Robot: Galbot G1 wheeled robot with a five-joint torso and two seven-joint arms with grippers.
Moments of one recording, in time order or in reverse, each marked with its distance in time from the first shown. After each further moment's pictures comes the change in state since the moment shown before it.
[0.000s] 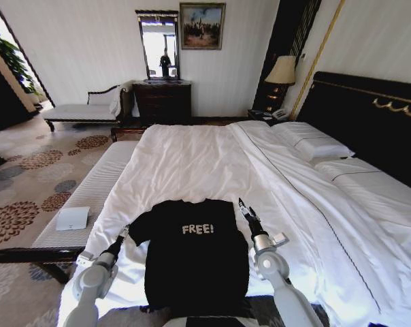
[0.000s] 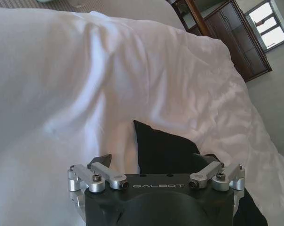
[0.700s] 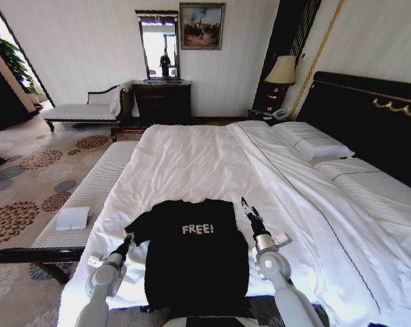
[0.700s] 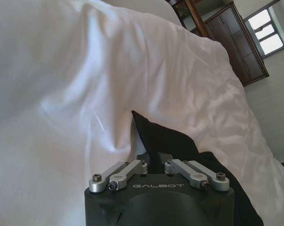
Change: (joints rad) left arm -0.017 -0.035 0.018 0.023 0.017 -0.035 0.017; right arm -0.014 0.016 0.020 0.022 -0.010 -0.001 0.018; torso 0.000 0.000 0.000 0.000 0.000
